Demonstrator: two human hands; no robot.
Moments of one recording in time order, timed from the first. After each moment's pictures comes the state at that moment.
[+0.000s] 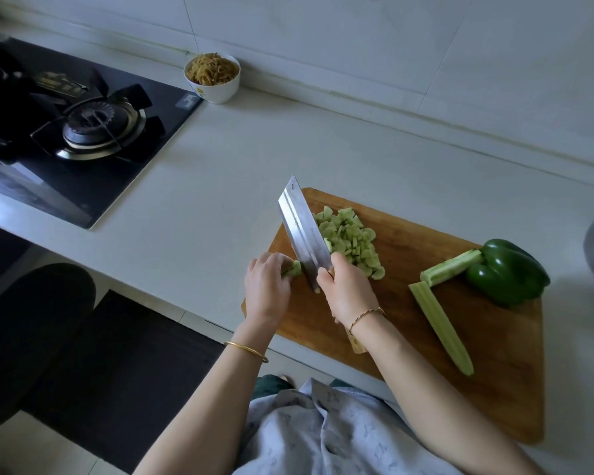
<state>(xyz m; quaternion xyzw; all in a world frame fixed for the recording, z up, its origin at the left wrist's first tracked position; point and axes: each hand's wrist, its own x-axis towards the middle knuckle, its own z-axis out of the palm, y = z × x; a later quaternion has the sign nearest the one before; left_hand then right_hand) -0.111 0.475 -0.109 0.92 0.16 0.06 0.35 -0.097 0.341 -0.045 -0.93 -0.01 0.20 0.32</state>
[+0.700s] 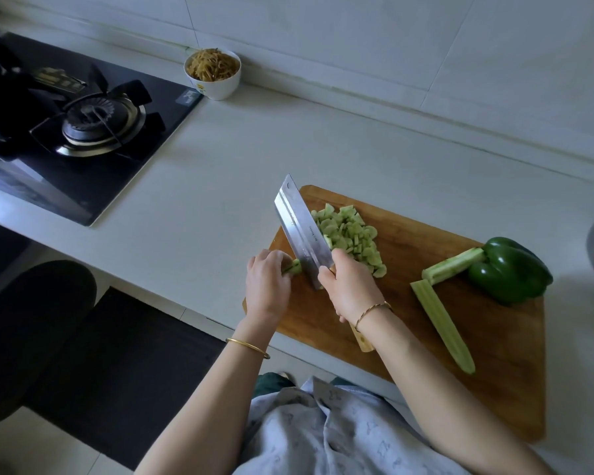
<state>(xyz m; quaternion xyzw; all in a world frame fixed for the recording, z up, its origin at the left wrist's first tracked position) -0.110 0.476 -0.106 0.93 0.17 0.04 0.33 -0.094 0.341 -0.038 -0.93 -0.04 0.21 0.30</state>
